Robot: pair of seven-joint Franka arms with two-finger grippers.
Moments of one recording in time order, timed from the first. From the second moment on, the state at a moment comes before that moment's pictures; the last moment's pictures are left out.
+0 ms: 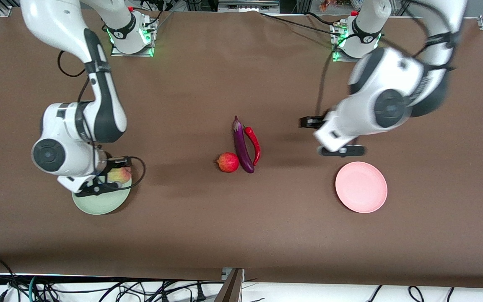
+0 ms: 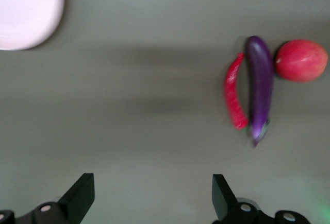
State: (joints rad) left arm -0.30 0.43 -0.19 -1.55 -0.18 1.75 -0.53; right arm 0.41 0.61 -0.37 -1.52 0.16 1.92 -0.18
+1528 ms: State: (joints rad) left arm -0.52 0.76 -0.17 -1.64 -0.02 2.35 -1.00; right arm 0.24 0.77 -0.36 -1.53 0.17 2.15 -0.35
